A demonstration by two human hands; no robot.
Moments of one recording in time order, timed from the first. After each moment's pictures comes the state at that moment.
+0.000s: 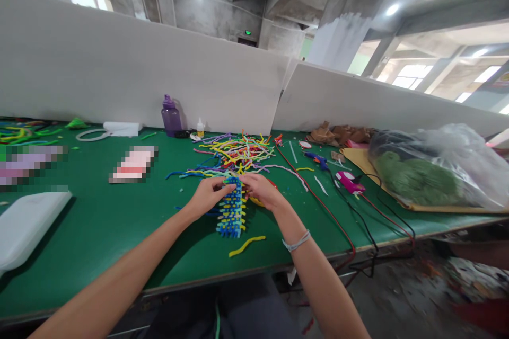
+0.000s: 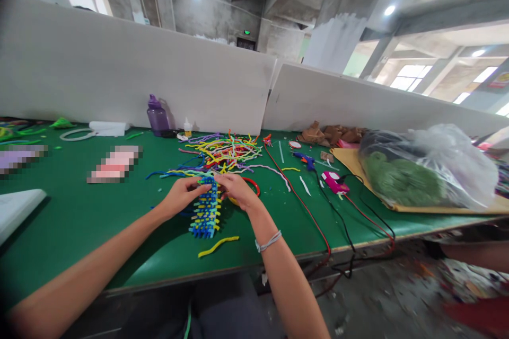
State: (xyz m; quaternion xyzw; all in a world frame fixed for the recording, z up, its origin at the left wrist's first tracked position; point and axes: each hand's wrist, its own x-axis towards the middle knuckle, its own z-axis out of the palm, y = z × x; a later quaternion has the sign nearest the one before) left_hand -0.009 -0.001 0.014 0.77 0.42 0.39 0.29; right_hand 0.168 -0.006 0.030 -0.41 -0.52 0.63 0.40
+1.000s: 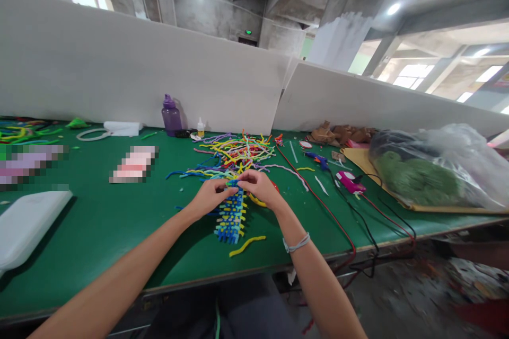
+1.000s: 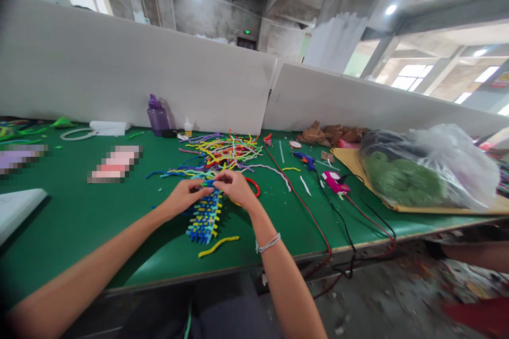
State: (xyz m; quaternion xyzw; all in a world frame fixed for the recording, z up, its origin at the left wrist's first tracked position) left_hand -0.009 0.002 0.009 0.79 0.41 0.34 0.31; right_hand 0.172 -0.003 0.024 -0.40 -0.68 0.45 0.42
